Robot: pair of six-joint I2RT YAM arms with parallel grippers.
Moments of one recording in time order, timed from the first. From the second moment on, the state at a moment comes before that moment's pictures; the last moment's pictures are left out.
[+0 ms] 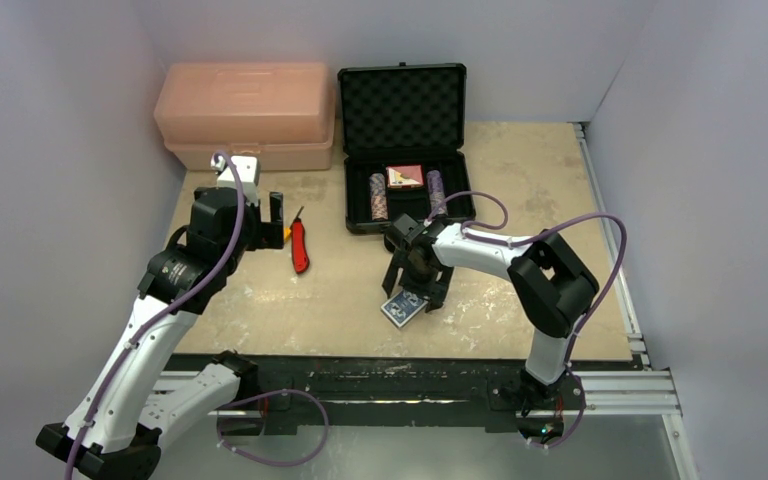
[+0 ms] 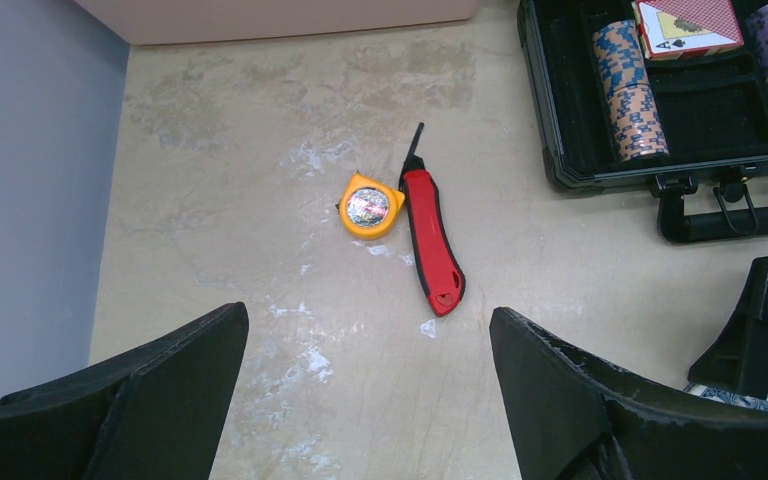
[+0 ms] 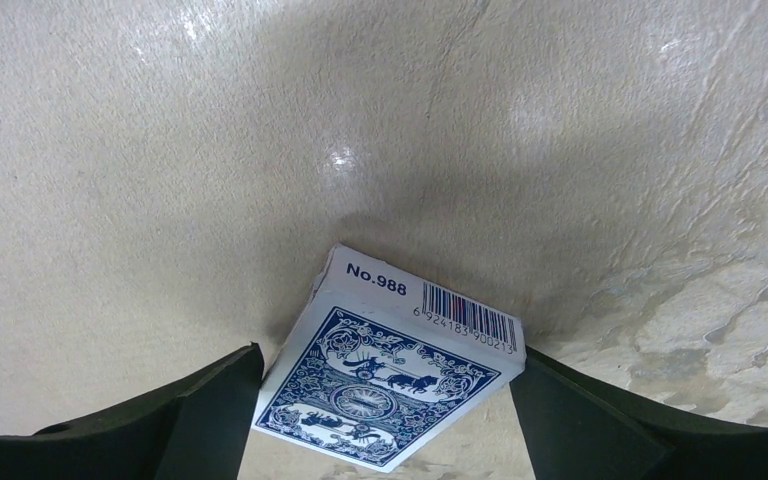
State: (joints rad) left arm -0.42 0.87 1.13 -0.80 -0.40 -0.15; right arm 0.79 1.82 1.16 -0.77 0.03 1.15
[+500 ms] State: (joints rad) left arm -0.42 0.87 1.13 -0.80 -0.40 -0.15; right arm 0.80 1.87 1.25 -0.70 0.14 0.86
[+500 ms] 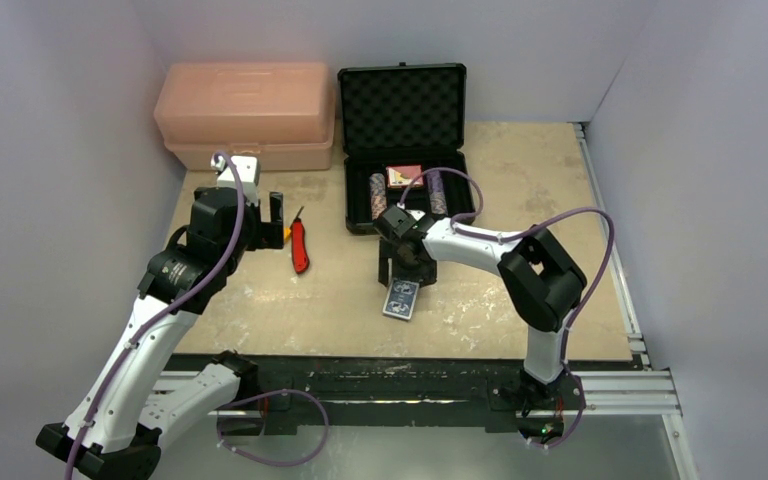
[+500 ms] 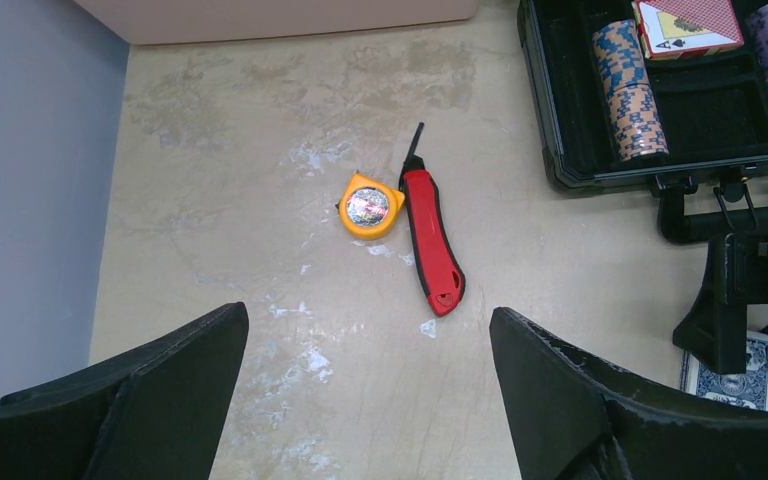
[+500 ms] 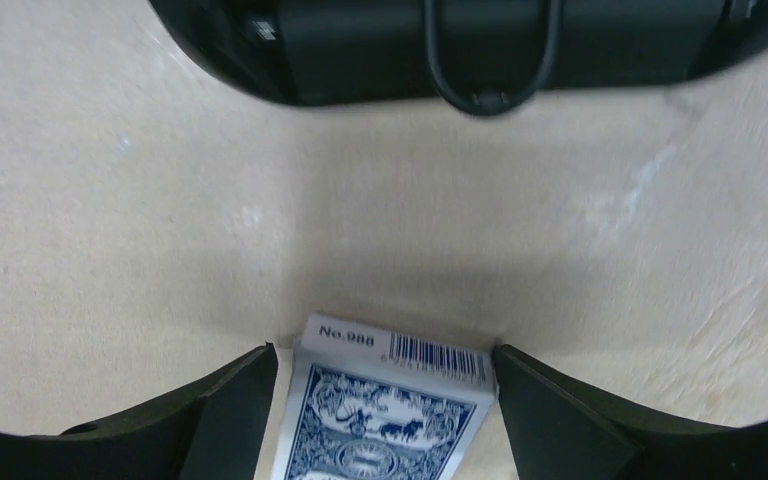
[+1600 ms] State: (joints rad) left arm -0.42 0.88 1.13 -0.80 -0.39 -0.15; right arm 0.85 1.80 1.22 -0.76 0.12 1.02
